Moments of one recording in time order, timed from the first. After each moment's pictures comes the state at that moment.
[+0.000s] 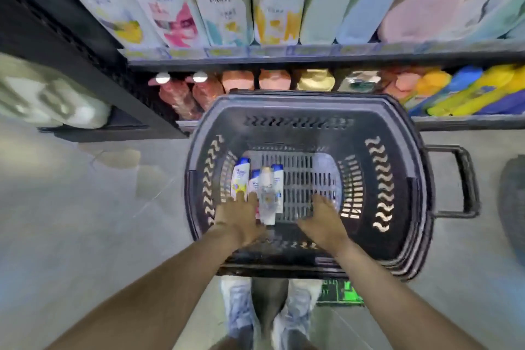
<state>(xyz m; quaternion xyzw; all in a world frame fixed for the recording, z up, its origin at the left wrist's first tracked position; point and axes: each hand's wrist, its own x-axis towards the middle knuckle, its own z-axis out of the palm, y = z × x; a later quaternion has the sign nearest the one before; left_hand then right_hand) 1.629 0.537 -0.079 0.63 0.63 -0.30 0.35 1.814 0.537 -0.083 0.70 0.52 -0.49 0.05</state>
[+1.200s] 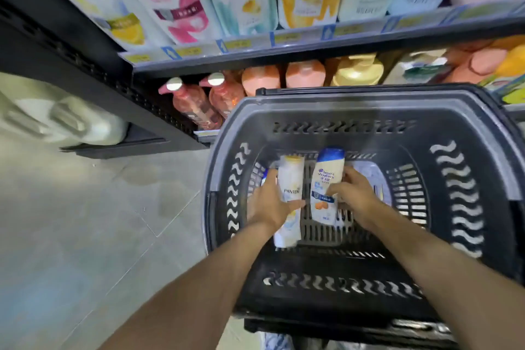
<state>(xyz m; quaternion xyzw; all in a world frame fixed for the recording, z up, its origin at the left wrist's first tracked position) 1.610 0.592 -0.169 0.47 0.76 0.06 0.45 1.787 0.628 -0.195 0.71 0.26 -0.63 -0.19</state>
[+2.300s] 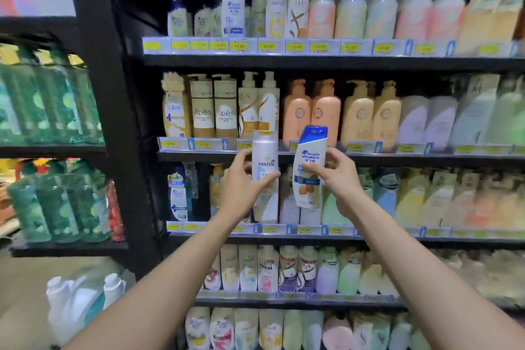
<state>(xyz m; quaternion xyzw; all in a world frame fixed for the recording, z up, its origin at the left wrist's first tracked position) 1.615 0.638 0.708 0.61 0.51 0.59 0.11 1.813 0.643 0.744 0.42 0.58 -0.37 -0.60</state>
